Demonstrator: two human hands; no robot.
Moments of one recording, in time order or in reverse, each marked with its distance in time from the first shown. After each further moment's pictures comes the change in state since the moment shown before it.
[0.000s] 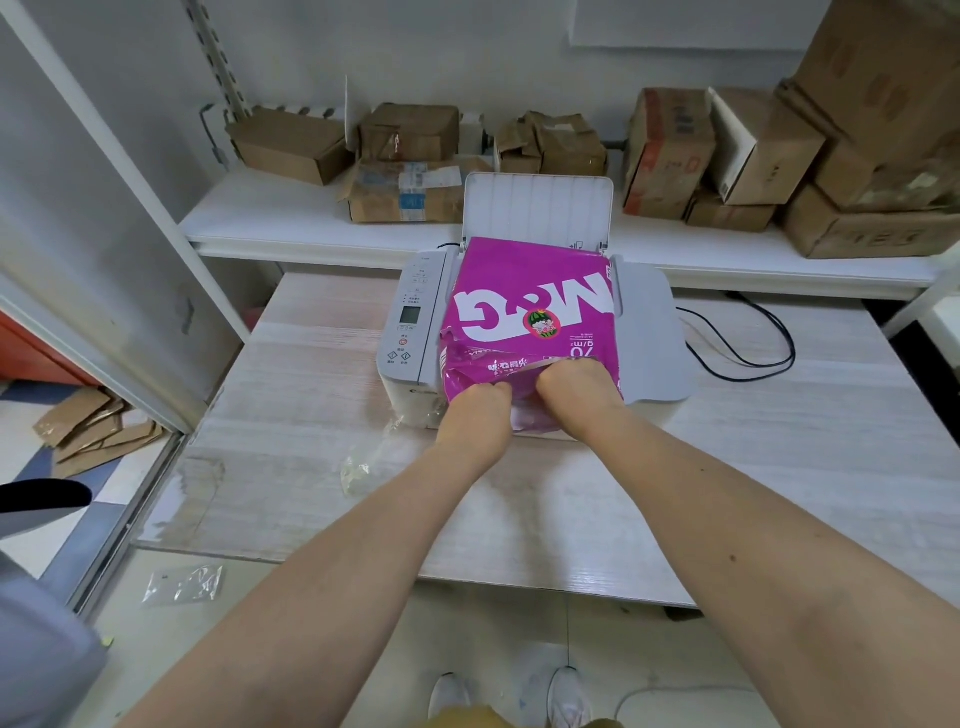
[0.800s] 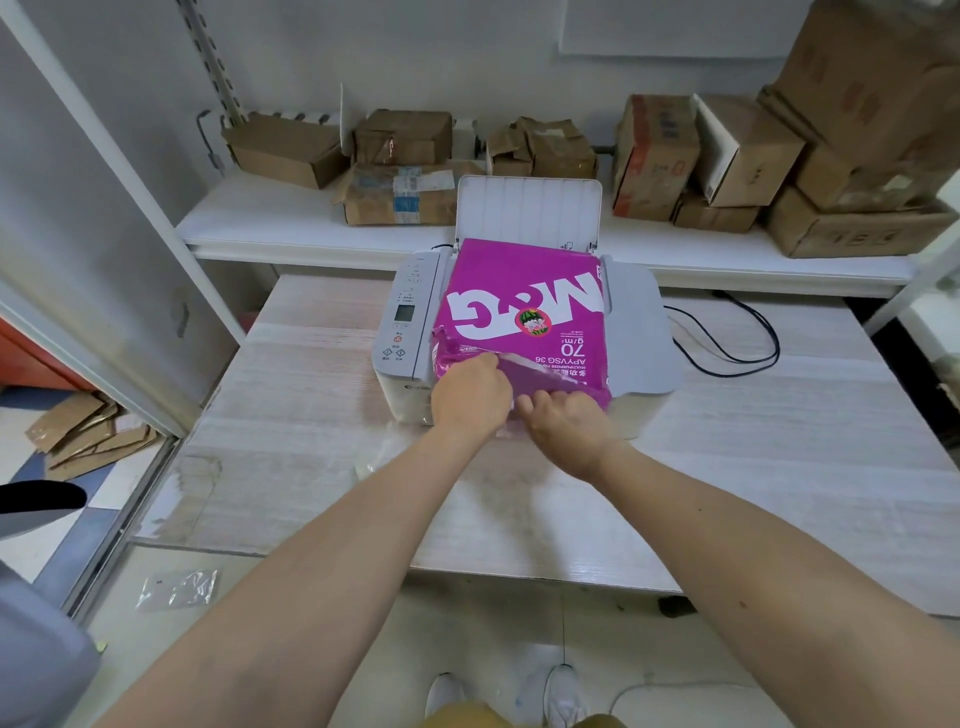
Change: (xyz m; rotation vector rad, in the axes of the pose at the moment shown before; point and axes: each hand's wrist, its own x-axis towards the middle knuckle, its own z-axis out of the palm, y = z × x) left_hand 0.005 0.010 -0.014 -0.319 0.147 -0.232; right_hand -0.033 -0.018 0.031 -0.050 0.243 -0.148
